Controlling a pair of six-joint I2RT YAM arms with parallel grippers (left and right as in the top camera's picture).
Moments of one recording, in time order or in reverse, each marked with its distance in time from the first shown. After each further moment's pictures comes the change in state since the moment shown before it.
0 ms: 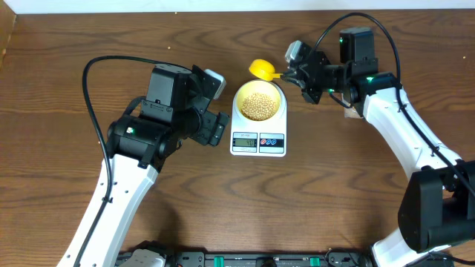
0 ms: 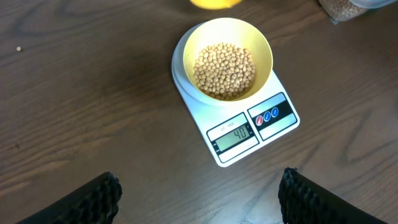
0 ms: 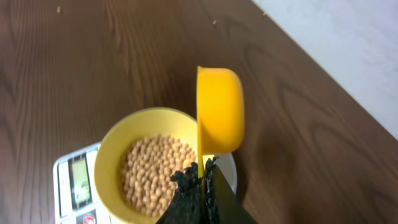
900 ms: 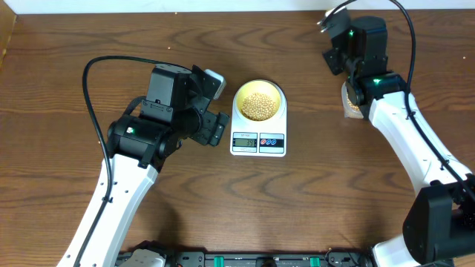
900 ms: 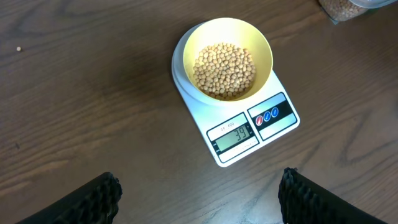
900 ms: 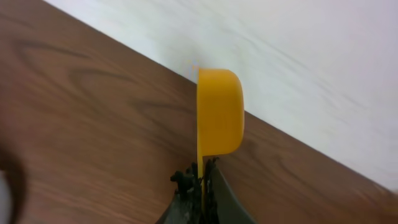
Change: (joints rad) left arm 0.000 0.000 0.000 0.000 0.000 0.000; right arm 0.000 -0.068 0.000 0.160 0.940 0.226
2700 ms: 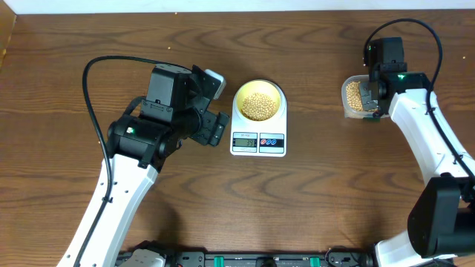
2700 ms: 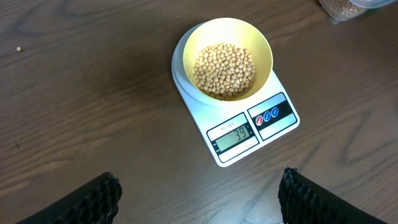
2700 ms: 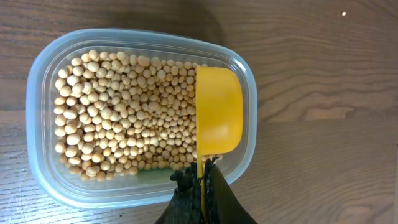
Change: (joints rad) left arm 0.000 0.000 0.000 0.000 0.000 0.000; right arm -0.145 0.018 0.000 -0.583 0.197 0.292
